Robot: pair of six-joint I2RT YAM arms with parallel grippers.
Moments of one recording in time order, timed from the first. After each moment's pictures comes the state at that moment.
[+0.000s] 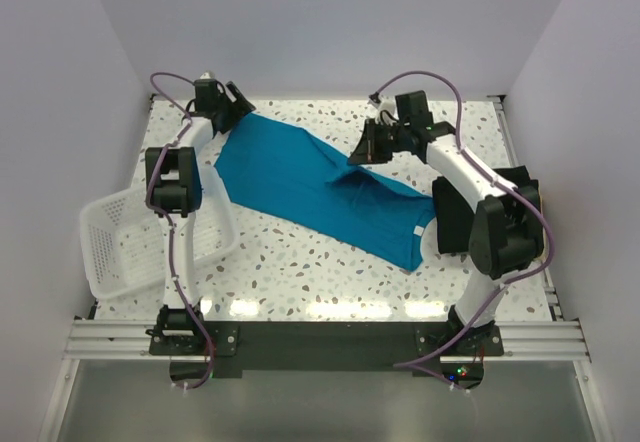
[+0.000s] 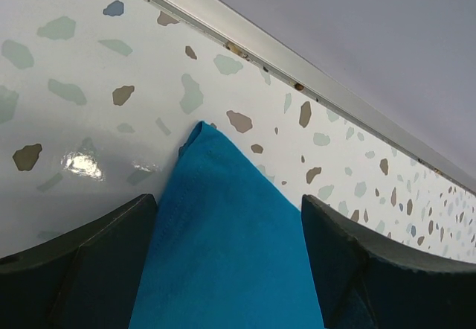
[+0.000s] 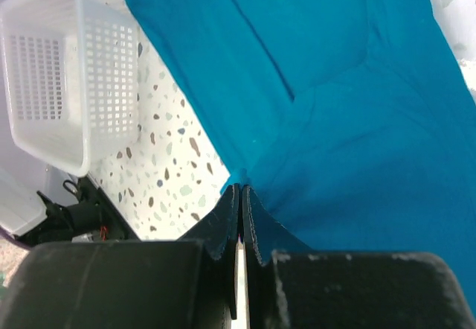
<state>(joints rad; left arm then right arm) 0.01 2.50 2.03 -0.12 0.18 -0.67 0.31 1.80 1.49 -0.48 -0.60 0.34</state>
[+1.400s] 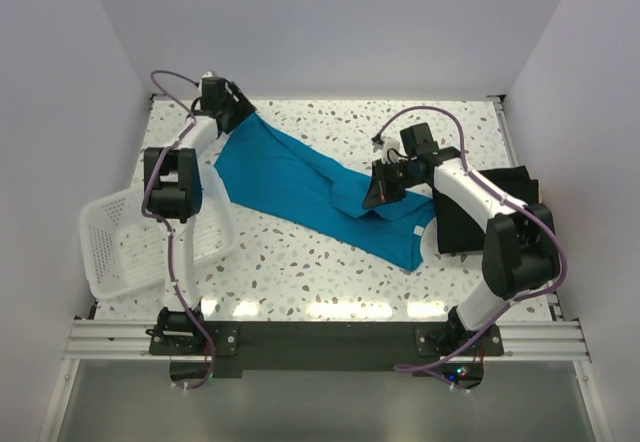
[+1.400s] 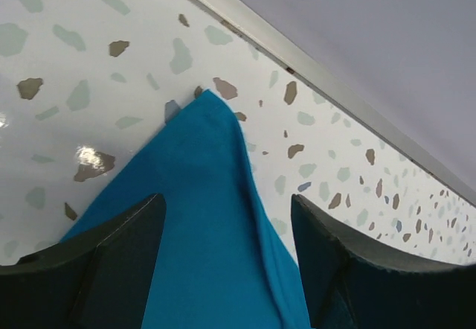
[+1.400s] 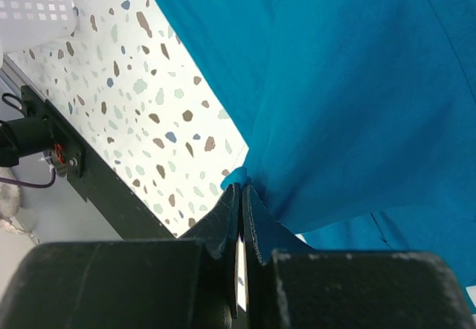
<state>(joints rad) -0.04 2.37 1.90 -0.15 0.05 -0.72 0.31 1.64 1.20 -0.63 -0.60 0.16</state>
